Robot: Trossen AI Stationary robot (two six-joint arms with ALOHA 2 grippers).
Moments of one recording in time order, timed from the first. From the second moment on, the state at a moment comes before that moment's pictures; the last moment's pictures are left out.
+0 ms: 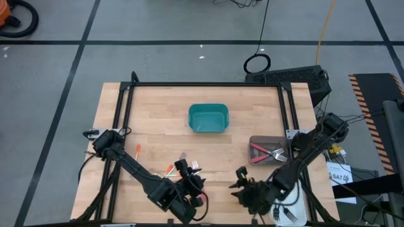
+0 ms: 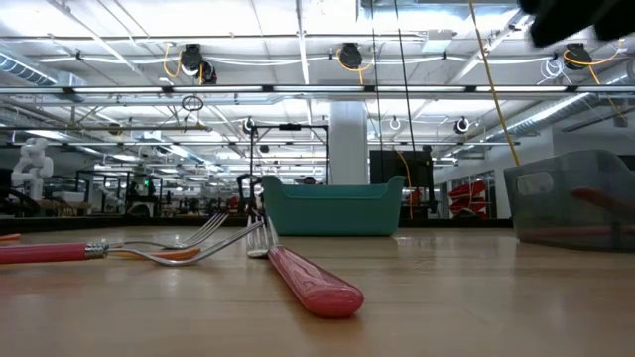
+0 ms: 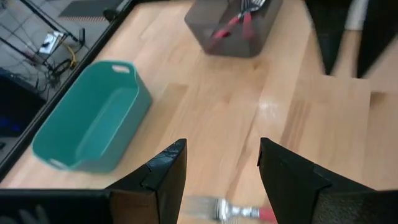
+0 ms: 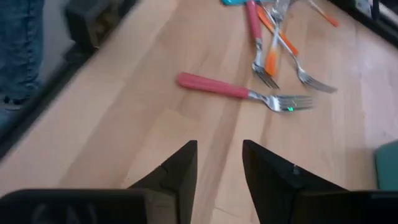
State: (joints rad) left arm -0.65 2.04 1.83 -0.98 -0.89 -0.75; right arm 0.79 1.61 1.01 -0.30 0.54 0.14
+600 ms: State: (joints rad) left arm -0.64 2.04 1.72 -1.08 -0.83 -0.82; right arm 0.77 1.61 1.00 -0.28 0.52 0.18
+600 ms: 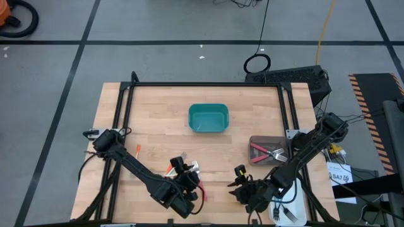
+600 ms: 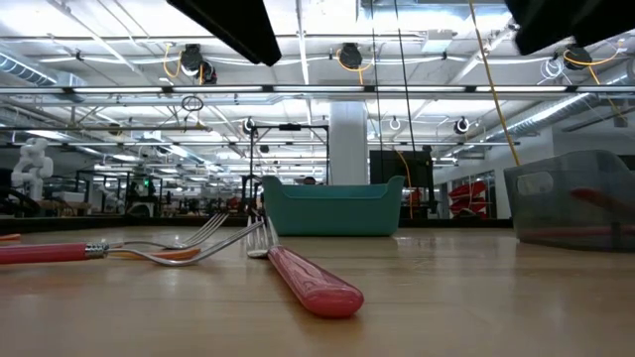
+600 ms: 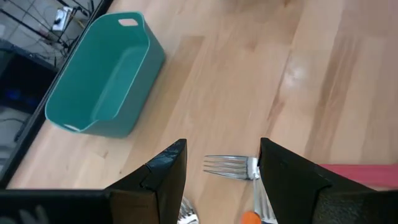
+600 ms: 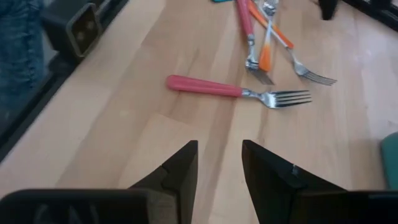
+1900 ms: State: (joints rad) left arm -0.56 2.05 1.72 -0.91 -0.66 -0.80; right arm 0.92 1.61 1.21 -0.65 0.52 0.43
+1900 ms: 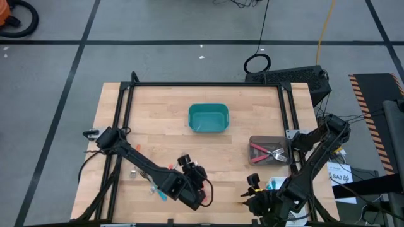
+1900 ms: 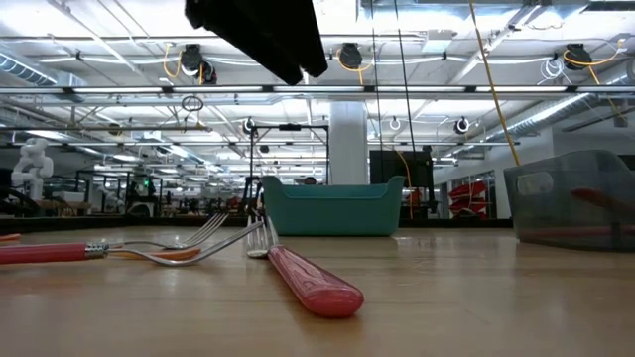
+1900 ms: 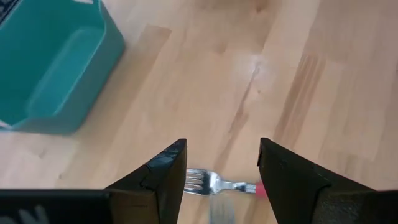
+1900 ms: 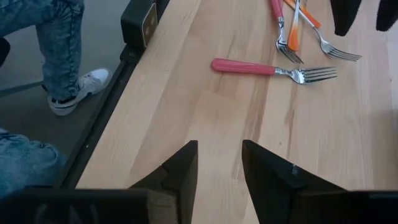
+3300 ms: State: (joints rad) left arm -0.81 2.08 1.71 -1.54 -0.36 -0.88; right arm 0.92 1.61 1.21 -0.66 0.52 0.46
